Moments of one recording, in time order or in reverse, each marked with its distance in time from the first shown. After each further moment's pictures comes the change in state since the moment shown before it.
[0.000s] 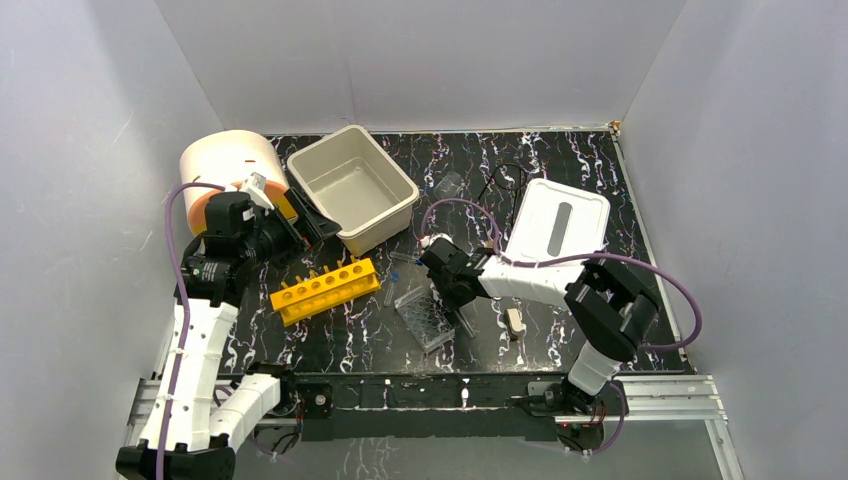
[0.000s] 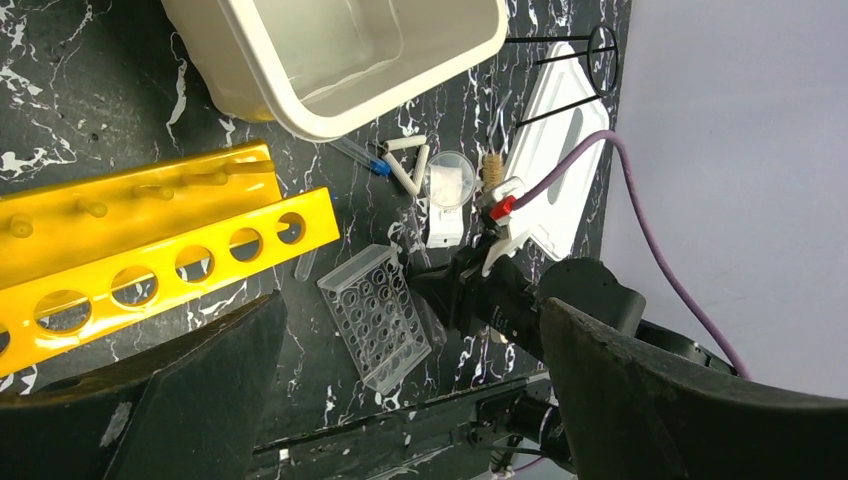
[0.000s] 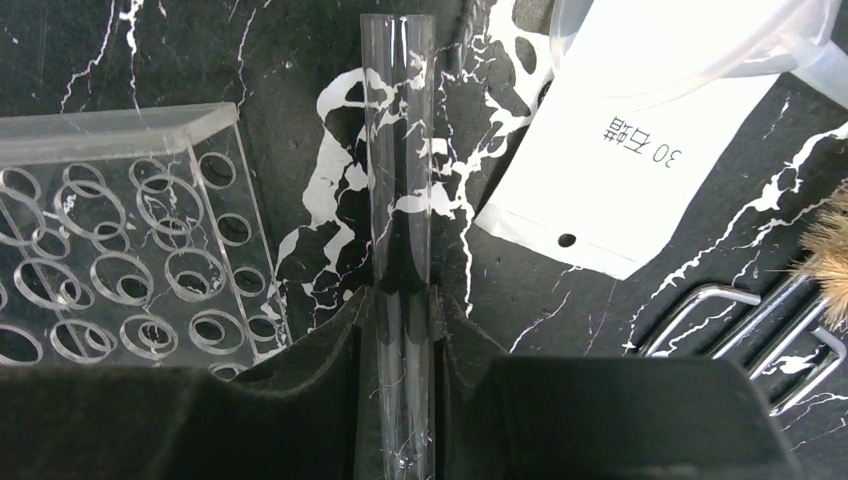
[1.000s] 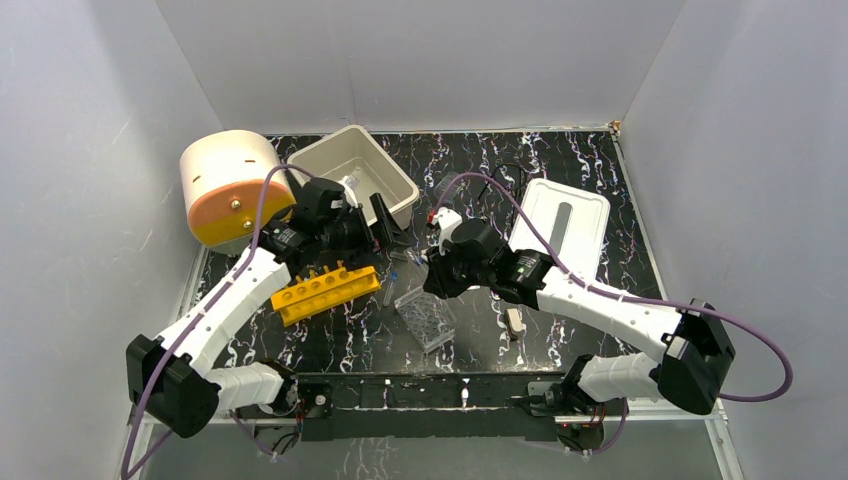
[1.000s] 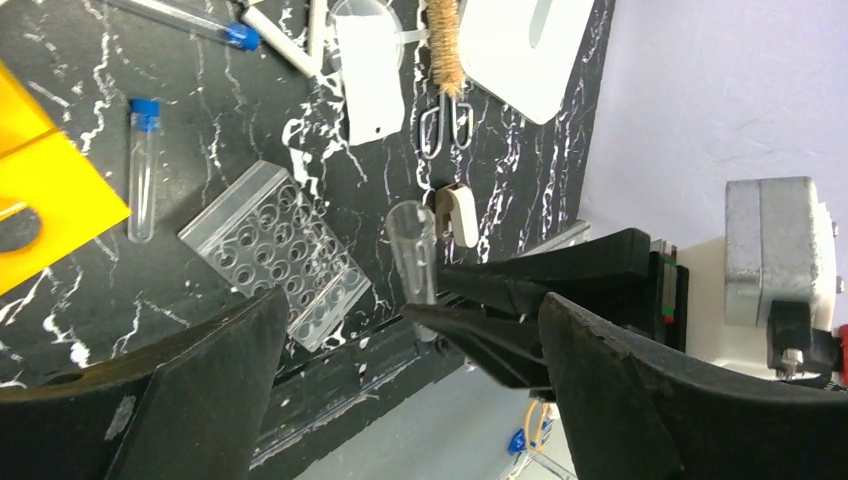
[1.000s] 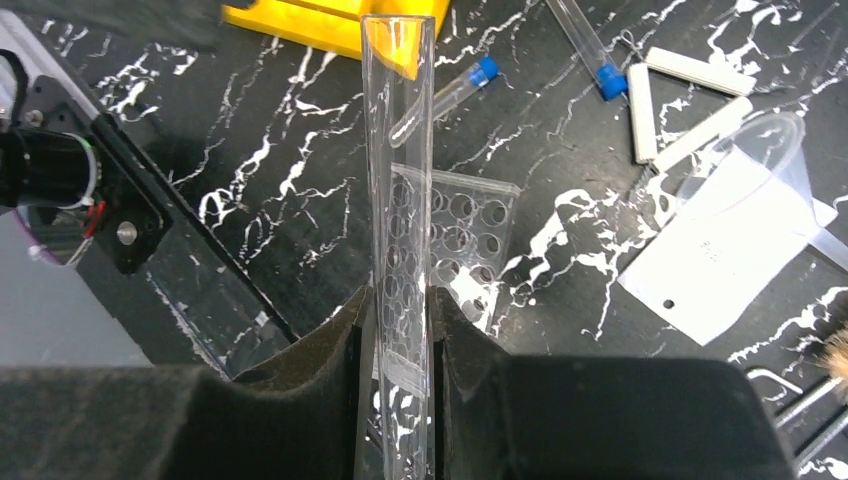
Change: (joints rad) left arm -0.413 0.316 -0.001 0.188 -0.002 -0.146; right arm 0.004 -0.414 -0.047 0.145 -0.269 -0.043
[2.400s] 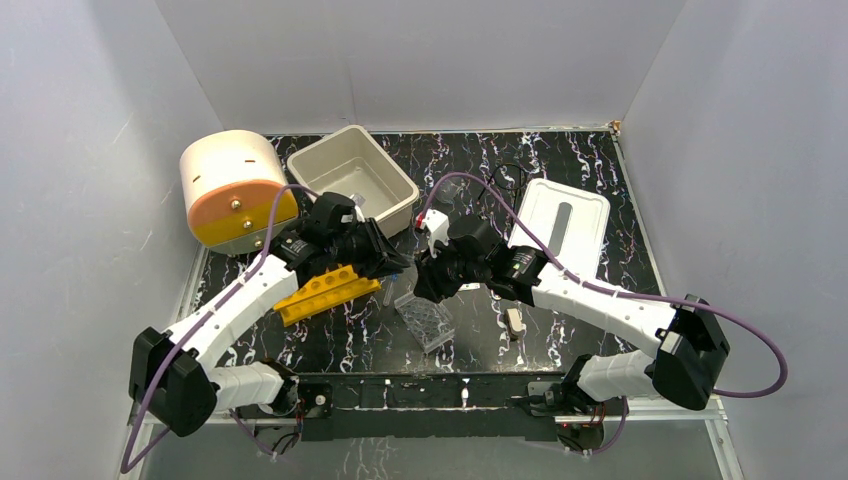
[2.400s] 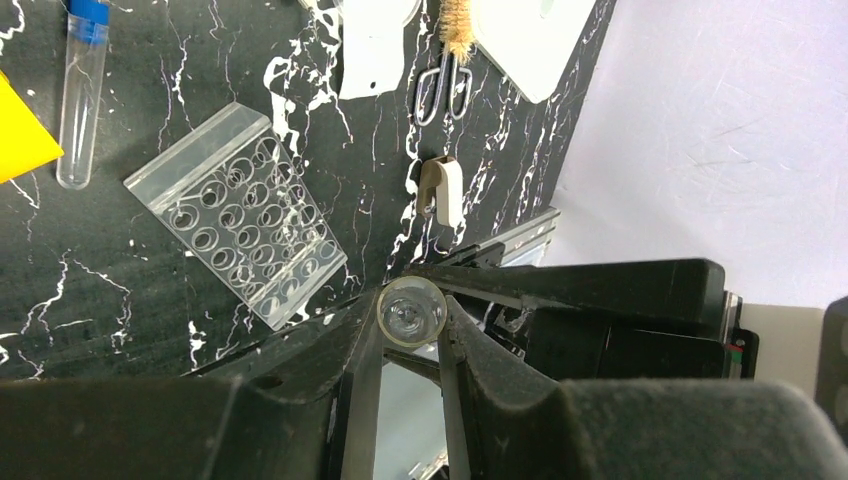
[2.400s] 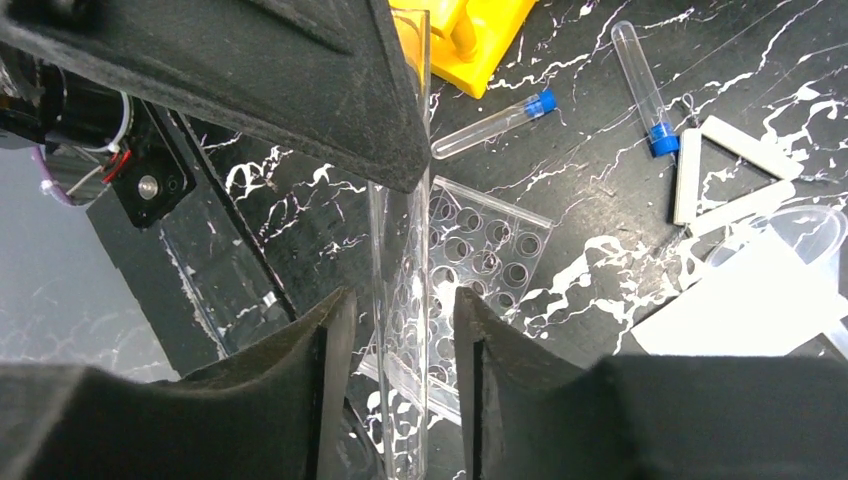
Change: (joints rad) left arm -0.063 0.014 -0.113 0.093 0.032 -0.200; right arm 0.000 0.034 0.031 0.038 -0.137 -0.134
